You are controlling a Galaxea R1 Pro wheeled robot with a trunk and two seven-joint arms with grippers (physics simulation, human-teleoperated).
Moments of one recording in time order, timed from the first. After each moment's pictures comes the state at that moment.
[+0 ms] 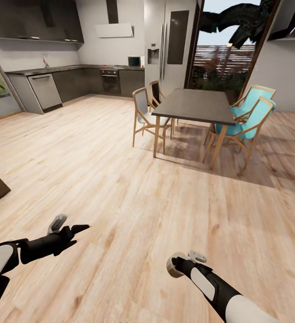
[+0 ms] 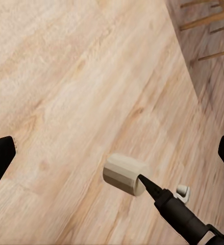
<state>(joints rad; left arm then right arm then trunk) -0.30 0.35 0.11 -1.52 1.44 0.98 0.30 -0.60 -0.02 0.56 -0.48 -0.95 0.18 -0.20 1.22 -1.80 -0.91</state>
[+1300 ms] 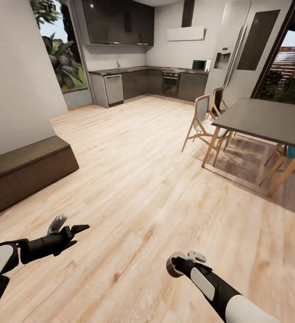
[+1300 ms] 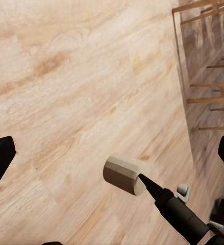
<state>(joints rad) -0.30 0.35 0.11 -1.52 1.44 0.99 0.30 -0.60 -0.02 0.56 -0.49 -0.95 0.18 -0.20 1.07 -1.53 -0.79</state>
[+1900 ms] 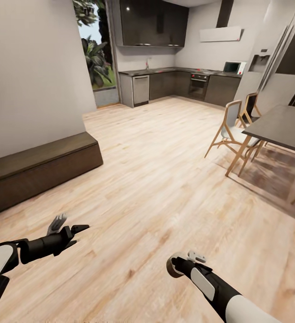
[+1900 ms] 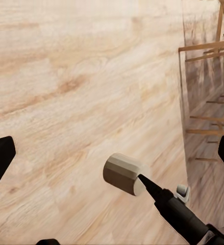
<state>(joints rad) -0.30 0.35 0.11 -1.52 1.44 0.99 0.30 -0.60 -0.02 0.56 -0.48 -0.95 0.18 -0.20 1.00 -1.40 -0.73</state>
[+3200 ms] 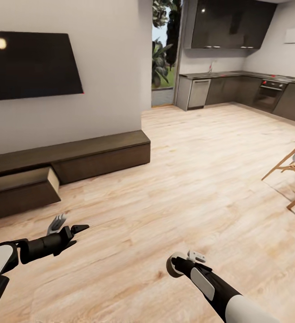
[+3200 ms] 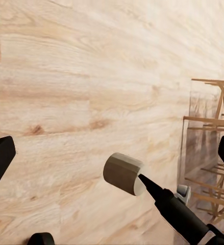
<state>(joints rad) -0.30 0.35 0.11 -1.52 1.44 0.99 0.30 -0.60 -0.02 0.56 -0.48 -0.95 0.18 -0.20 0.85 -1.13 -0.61</state>
